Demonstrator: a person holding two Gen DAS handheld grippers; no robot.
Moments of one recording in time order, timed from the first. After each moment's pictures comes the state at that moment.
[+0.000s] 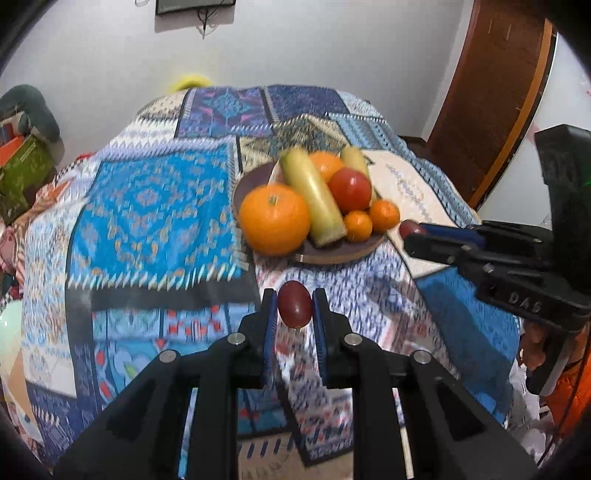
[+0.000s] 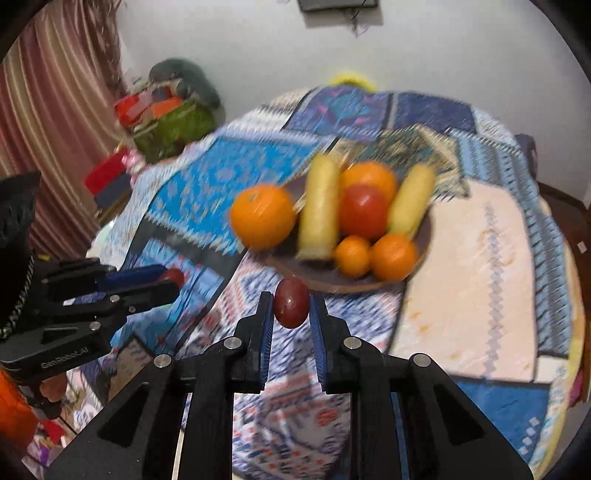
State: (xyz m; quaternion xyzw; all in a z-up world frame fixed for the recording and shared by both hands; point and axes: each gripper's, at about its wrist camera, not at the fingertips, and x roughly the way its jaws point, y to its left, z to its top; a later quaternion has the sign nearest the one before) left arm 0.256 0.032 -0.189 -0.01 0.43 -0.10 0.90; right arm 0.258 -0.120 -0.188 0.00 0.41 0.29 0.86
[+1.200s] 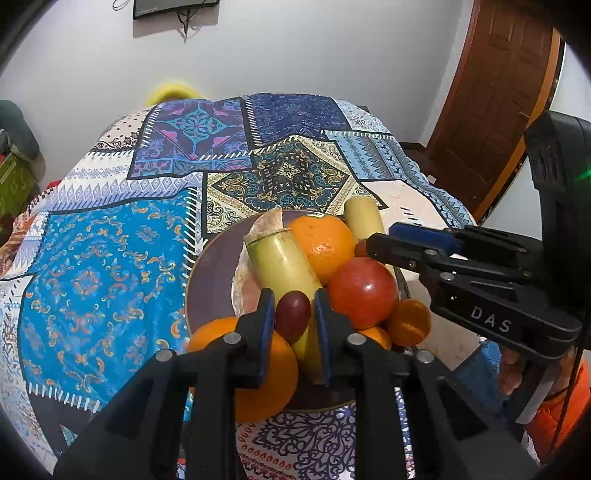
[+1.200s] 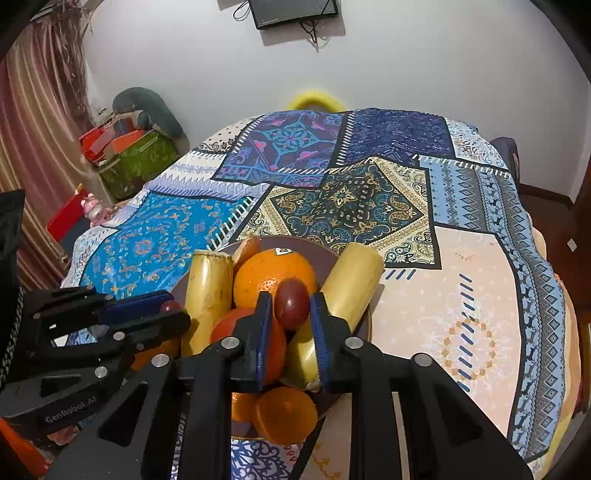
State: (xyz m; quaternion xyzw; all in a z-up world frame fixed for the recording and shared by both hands) left arm 0.382 0.000 -0.207 -0.01 0.43 -0.11 0.90; right arm 0.371 -0.134 -0.199 0.03 0.39 0.25 0.88
